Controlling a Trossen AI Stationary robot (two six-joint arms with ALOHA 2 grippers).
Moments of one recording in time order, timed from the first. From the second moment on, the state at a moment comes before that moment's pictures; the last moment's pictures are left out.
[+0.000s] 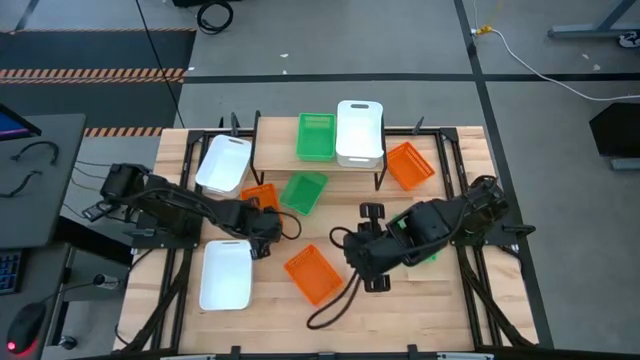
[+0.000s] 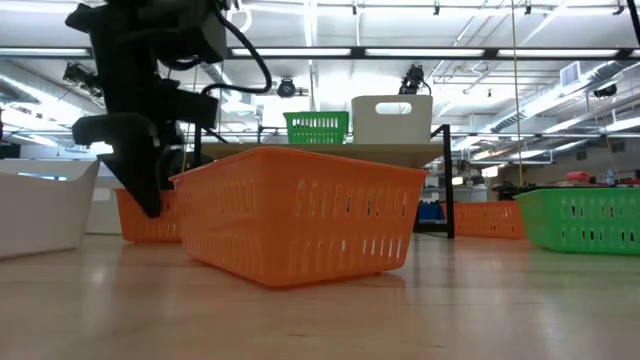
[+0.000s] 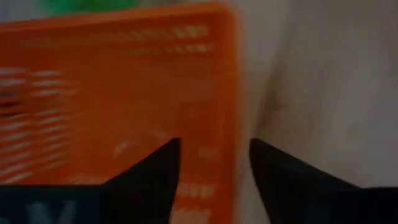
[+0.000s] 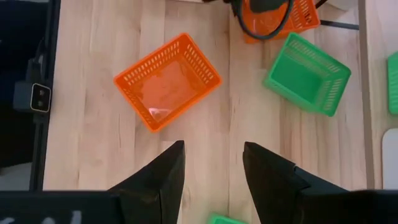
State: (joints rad) left arm -0.19 1.51 0.83 -0.71 -0.26 -0.39; right arm 0.49 1.94 2.31 -1.57 0.34 0.39
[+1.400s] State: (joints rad) left arm 0.12 1.52 1.50 -1.31 -0.30 0.14; right arm 0.54 1.94 2.31 -1.57 0.43 0.40
